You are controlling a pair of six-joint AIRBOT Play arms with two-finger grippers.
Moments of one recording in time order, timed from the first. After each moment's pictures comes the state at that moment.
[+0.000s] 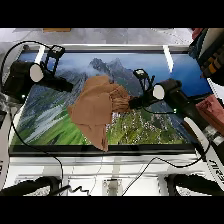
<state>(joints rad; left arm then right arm) -0.22 -1.34 1.52 1.61 -1.16 -1.39 0.41 -1.37 1.32 -1.52 1.07 1.67</state>
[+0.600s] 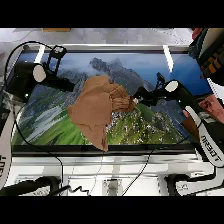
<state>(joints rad) -0.22 -1.38 1.52 1.61 -1.13 -1.39 0.10 -1.60 1.28 -0.87 0.94 1.68</state>
